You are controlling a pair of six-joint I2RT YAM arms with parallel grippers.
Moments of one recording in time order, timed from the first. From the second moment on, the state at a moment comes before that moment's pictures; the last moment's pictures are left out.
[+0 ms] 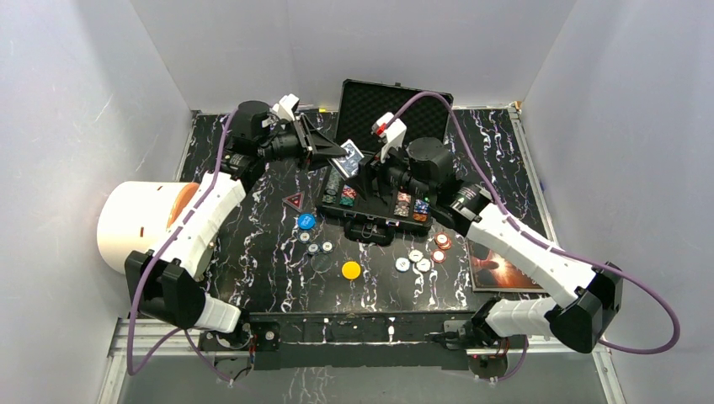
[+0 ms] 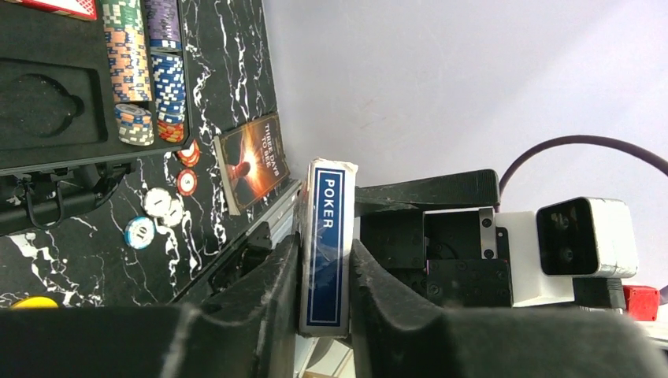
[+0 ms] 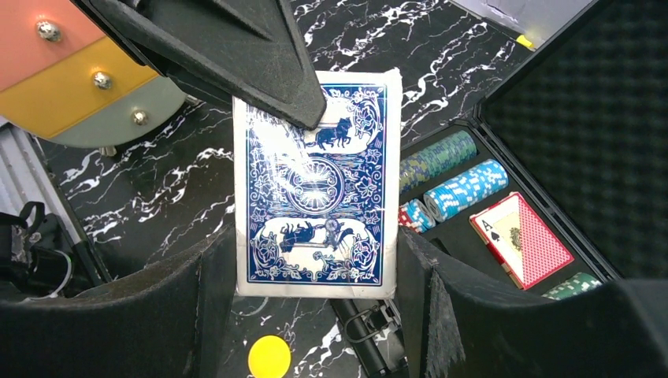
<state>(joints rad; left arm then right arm) -0.35 1.42 1.33 -0.29 0.79 -1.09 0.82 1.24 1.19 -0.19 -0.11 0.09</state>
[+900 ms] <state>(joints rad) -0.39 1.42 0.99 -0.02 0.37 -0.92 0.58 1.35 1.22 -0.38 0.00 0.68</state>
